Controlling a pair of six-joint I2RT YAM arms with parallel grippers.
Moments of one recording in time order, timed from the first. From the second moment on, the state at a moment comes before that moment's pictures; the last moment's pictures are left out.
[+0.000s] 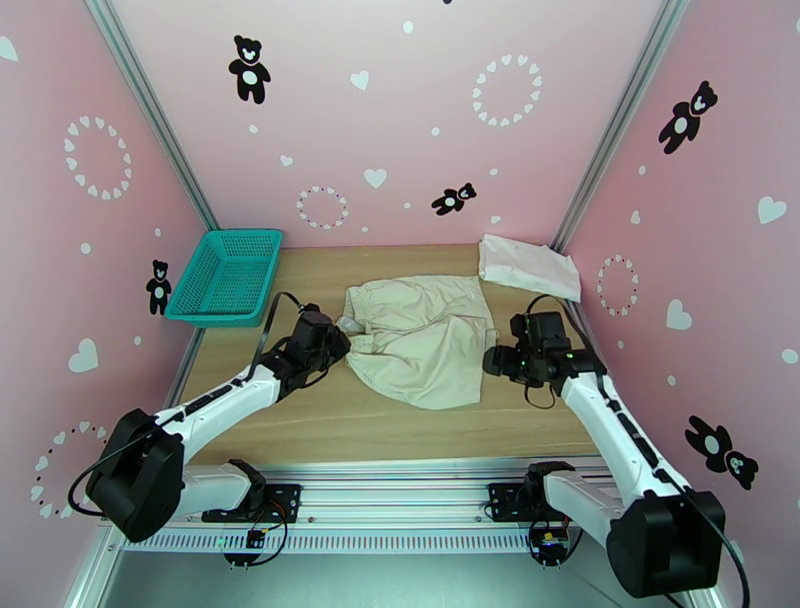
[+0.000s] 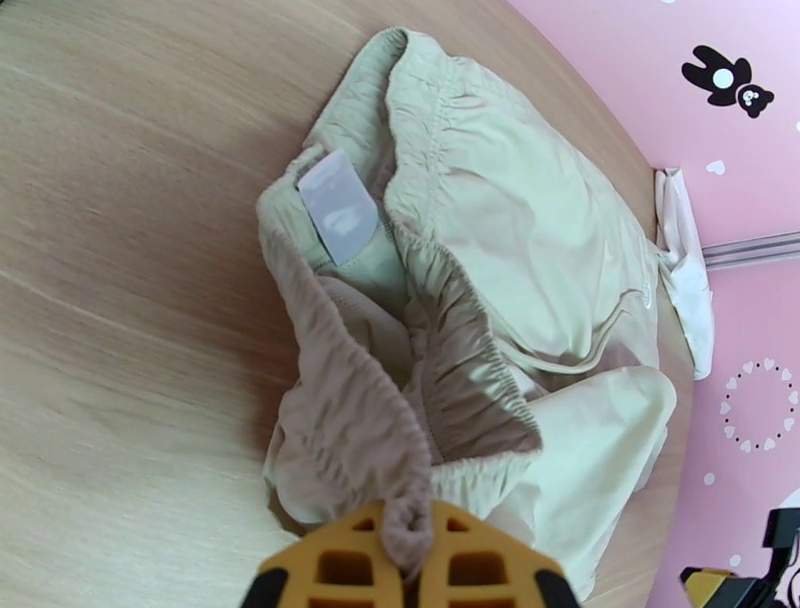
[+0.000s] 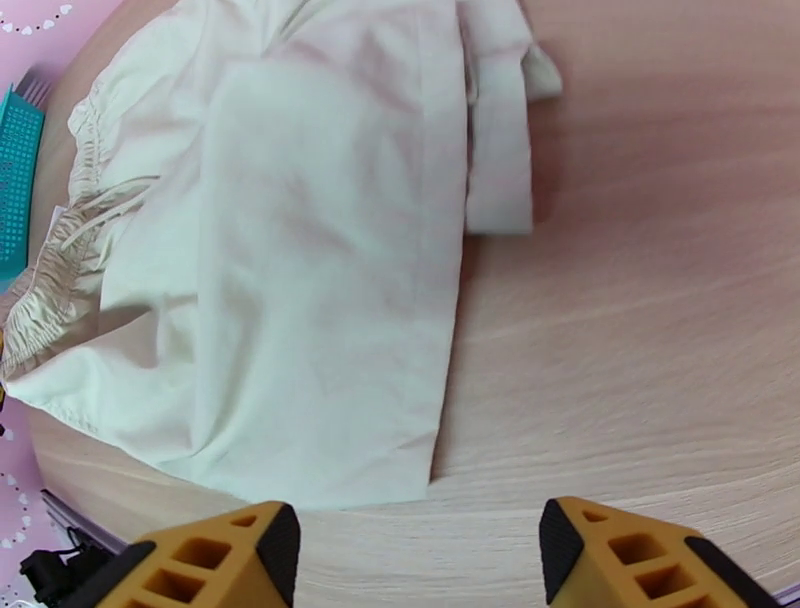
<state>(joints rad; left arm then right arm) -0.53 1.32 0.74 -0.14 -0.05 -1.00 0.10 1.05 0.66 -0.76 -0.29 0.38</state>
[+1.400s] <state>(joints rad) -0.61 1.08 0.65 -0.60 -0.21 -0.88 0.25 0.93 0.69 -0.90 -0.21 0.53</state>
